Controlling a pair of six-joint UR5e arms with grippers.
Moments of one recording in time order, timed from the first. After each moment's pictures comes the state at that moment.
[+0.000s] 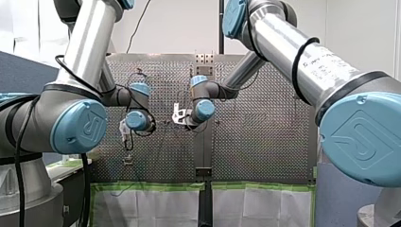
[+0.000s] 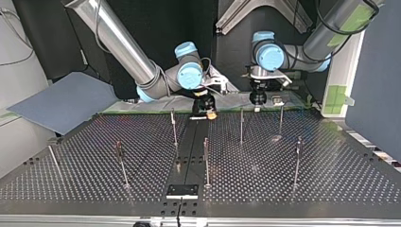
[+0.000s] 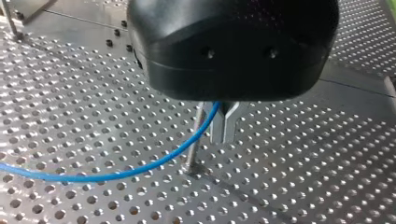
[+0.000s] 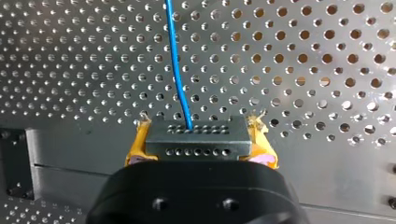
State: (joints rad) left arm -0.10 -1.95 -2.07 -2.38 -1.68 -1.77; right arm 2.39 -0.75 1.17 -0.14 1.66 1.69
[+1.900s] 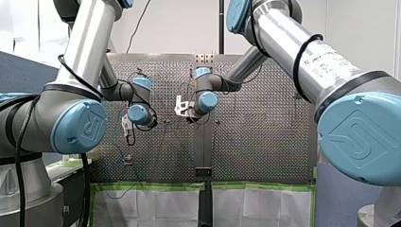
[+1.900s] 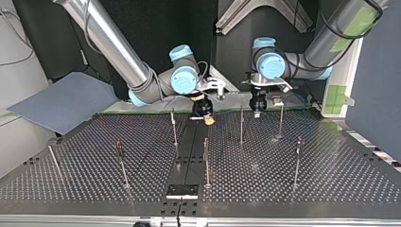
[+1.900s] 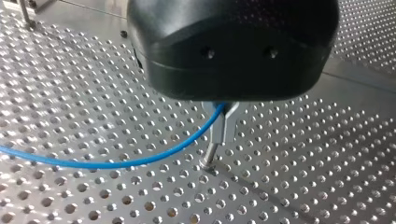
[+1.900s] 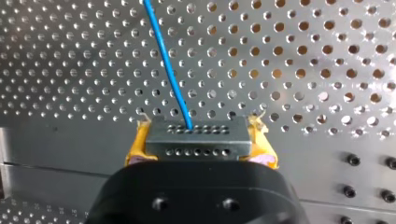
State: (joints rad) left arm -0.10 -1.95 -1.99 -2.48 -1.67 -1.79; right arm 2.37 -0.79 1.15 -0.10 1.63 1.69
